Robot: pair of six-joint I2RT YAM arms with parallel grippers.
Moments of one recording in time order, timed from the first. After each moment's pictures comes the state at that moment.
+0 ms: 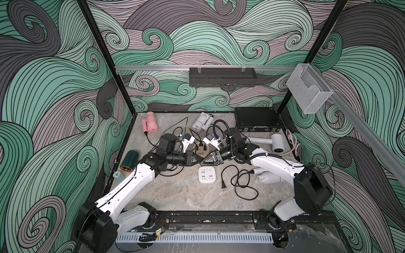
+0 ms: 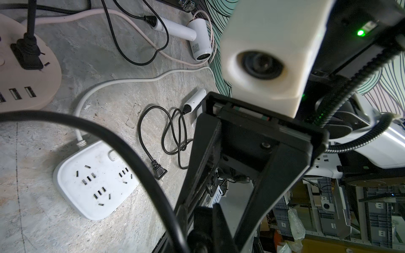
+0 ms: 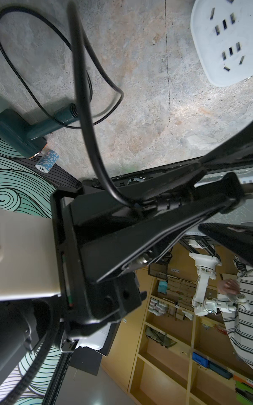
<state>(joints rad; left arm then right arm) -0.47 1.11 0.84 -0.37 0.79 -0.57 0.66 1.55 1.04 -0.13 -1.15 0.40</state>
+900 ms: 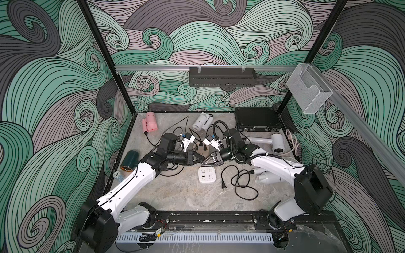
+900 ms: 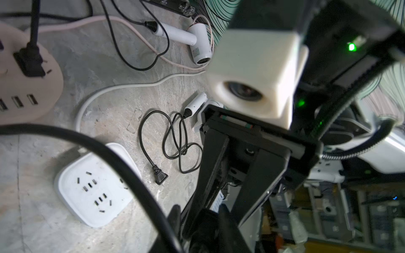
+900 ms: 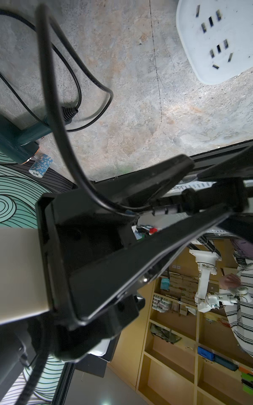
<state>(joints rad) -0.47 1.13 0.84 -0.35 0.78 -0.59 0.66 1.55 1.04 -0.18 -1.11 0.40</state>
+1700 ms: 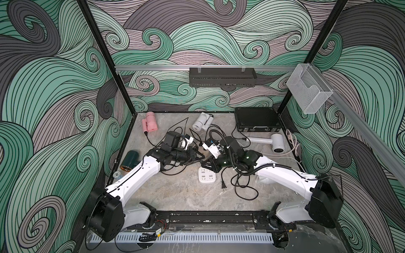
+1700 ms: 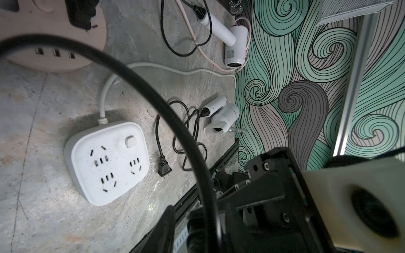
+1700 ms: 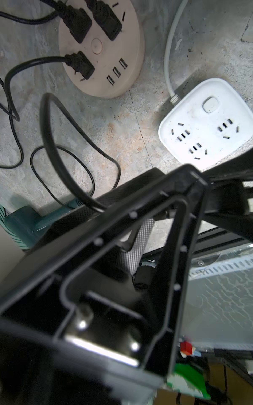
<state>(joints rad) -0.46 1.25 0.90 -0.42 0.73 -0.79 0.84 1.41 1.02 -0.34 -0.41 0.23</state>
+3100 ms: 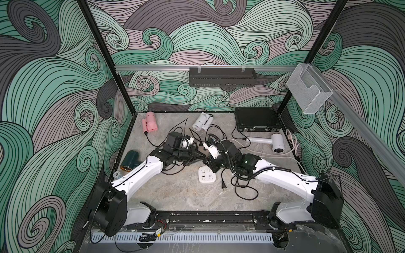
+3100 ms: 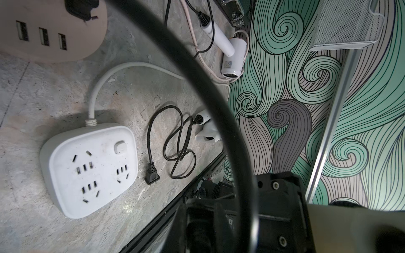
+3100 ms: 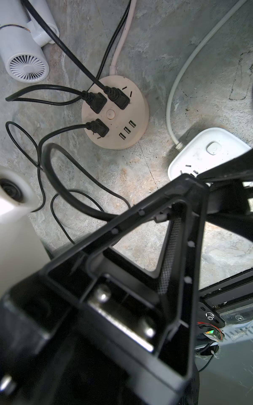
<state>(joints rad) -0.47 1.29 0.85 -0.26 0.74 -0.97 0.91 1.39 1.00 -0.29 -0.13 0.22</state>
